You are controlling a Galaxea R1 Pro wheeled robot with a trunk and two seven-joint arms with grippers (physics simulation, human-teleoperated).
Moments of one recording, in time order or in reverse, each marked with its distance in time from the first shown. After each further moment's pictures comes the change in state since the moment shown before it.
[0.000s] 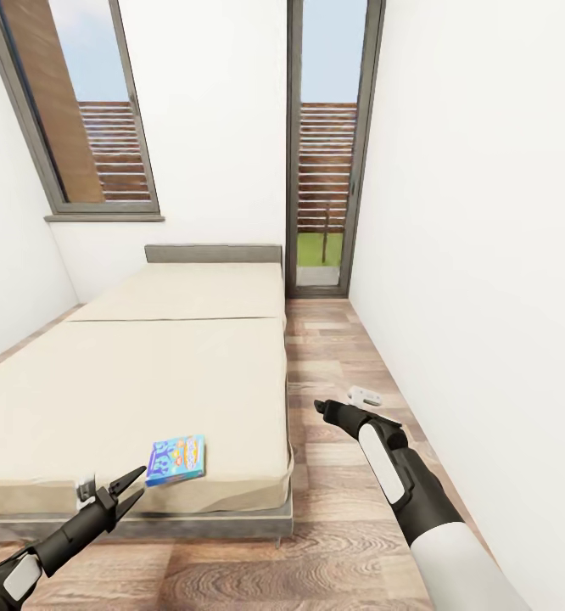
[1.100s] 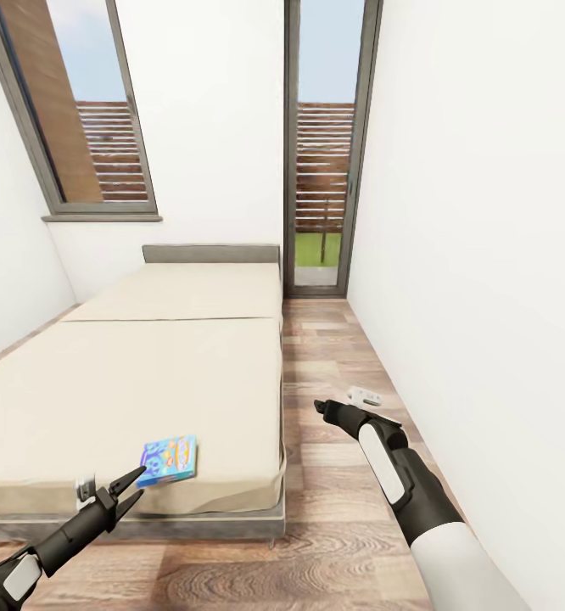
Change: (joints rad) left arm 0.000 0.000 0.000 0.000 0.000 0.000 0.001; right arm 0.000 0.000 0.000 0.000 0.000 0.000 0.000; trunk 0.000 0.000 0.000
